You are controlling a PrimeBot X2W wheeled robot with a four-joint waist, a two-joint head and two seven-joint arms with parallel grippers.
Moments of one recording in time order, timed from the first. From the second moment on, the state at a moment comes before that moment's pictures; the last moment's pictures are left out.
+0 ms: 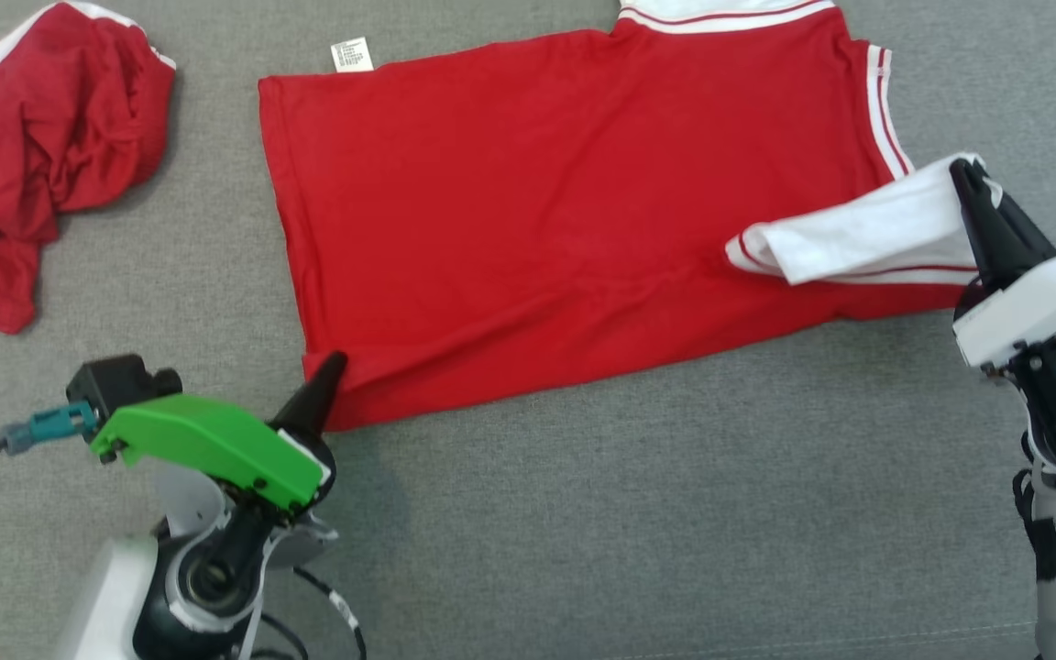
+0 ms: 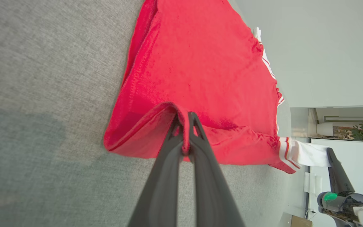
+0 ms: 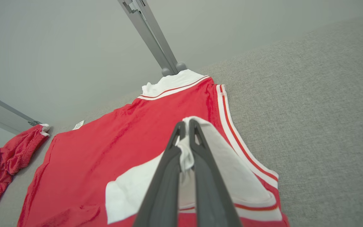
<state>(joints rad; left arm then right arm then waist) -0.19 0.25 -0.28 -0.17 -1.22 0.37 0.35 -0.37 -0.13 -0.18 -0.06 0.51 0.13 0.41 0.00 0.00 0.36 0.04</state>
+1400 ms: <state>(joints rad) -0.28 0.29 -0.43 0.09 -1.06 0.15 0.28 -0.38 -0.27 -0.09 0.18 0.36 0.13 0.51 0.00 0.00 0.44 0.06</state>
